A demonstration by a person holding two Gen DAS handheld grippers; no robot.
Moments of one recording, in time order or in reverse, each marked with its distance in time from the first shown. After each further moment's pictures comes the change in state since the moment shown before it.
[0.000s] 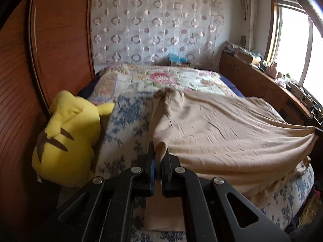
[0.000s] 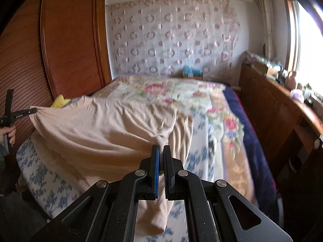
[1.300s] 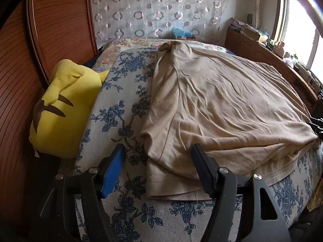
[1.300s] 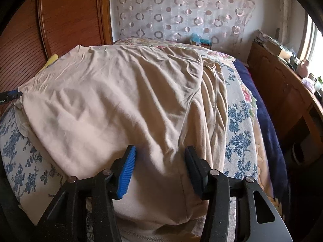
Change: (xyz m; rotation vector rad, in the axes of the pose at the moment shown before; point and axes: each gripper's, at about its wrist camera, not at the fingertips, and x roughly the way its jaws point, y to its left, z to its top) left arm 0.028 0.005 -0.057 0.013 0.162 0.050; right arm 0.133 0.026 -0.019 -0.072 0.188 -0.018
